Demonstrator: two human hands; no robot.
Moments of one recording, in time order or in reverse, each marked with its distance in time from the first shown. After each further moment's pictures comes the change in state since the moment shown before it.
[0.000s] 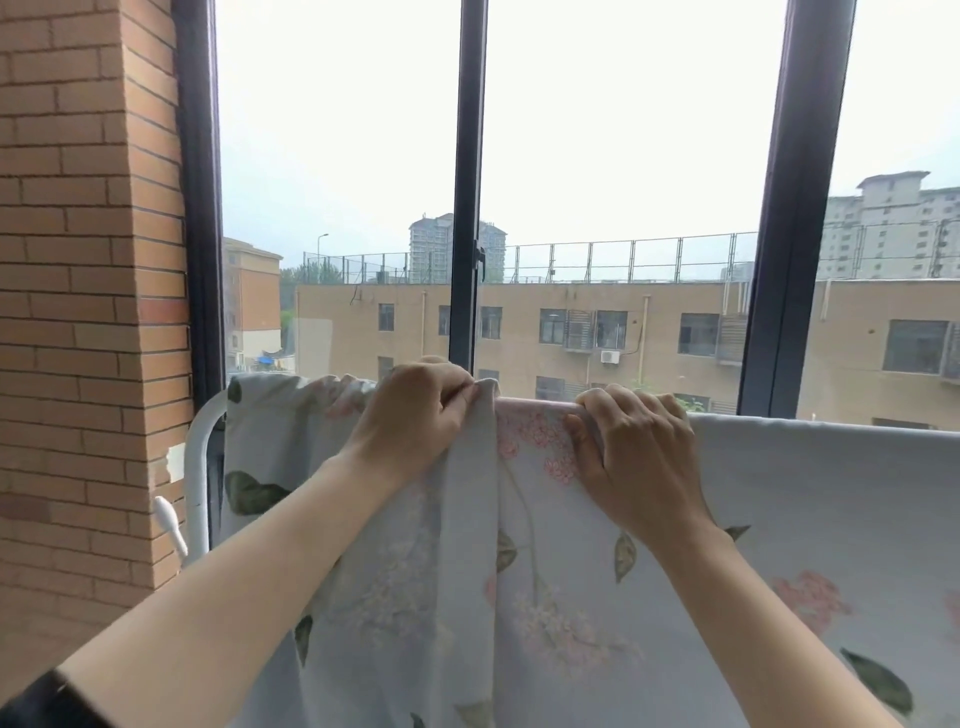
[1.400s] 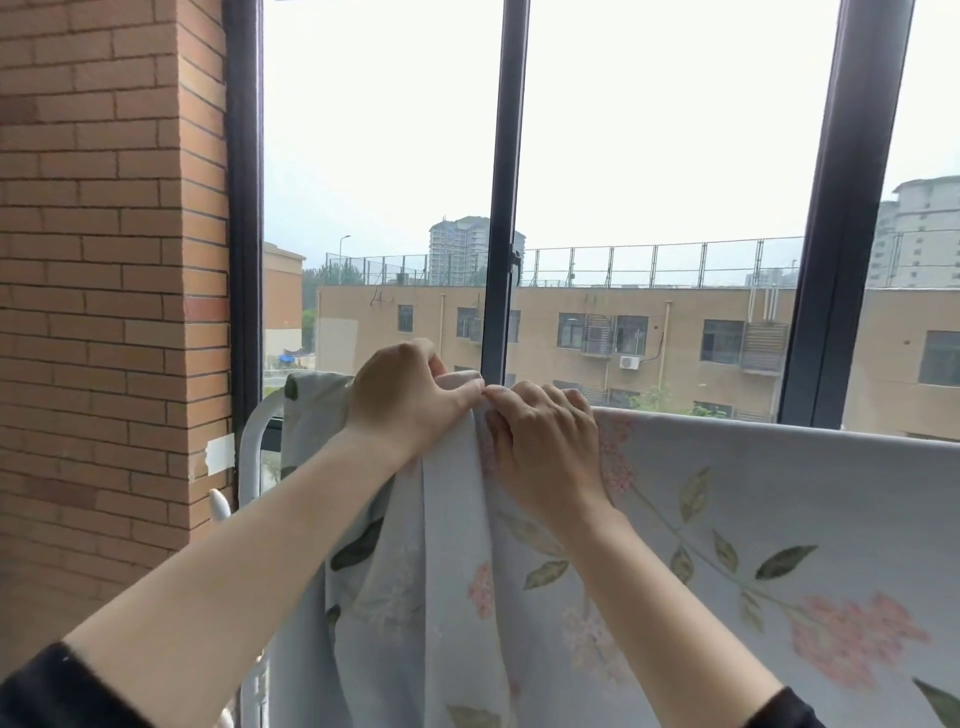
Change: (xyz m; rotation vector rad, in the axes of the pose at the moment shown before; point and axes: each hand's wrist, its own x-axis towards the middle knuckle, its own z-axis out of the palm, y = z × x) left_hand 0.001 -0.028 -0.040 0.163 0.101 -0.338; right_hand 0.027 -0.116 0.037 0.199 0.018 -0.076
